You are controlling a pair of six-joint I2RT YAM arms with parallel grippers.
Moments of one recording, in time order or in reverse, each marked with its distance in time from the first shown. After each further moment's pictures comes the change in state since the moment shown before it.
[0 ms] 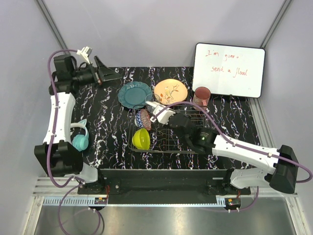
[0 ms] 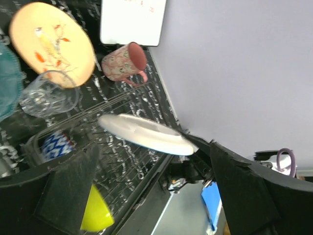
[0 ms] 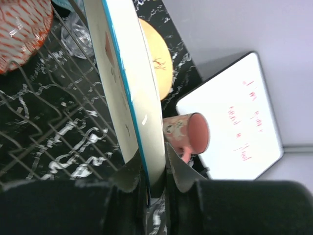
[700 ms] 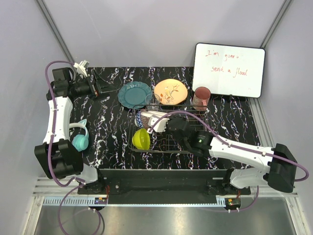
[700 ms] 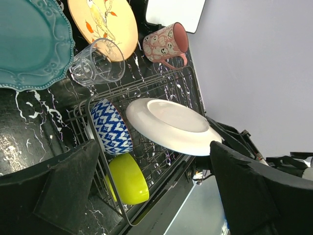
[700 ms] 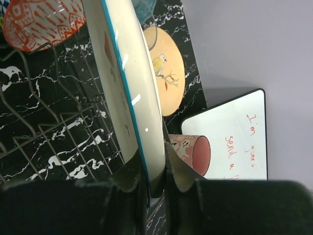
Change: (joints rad) left arm 0.122 -0.032 -0.150 -0.167 -0.026 0.279; right arm -0.001 0.019 -0.098 0.138 -0.137 -0.283
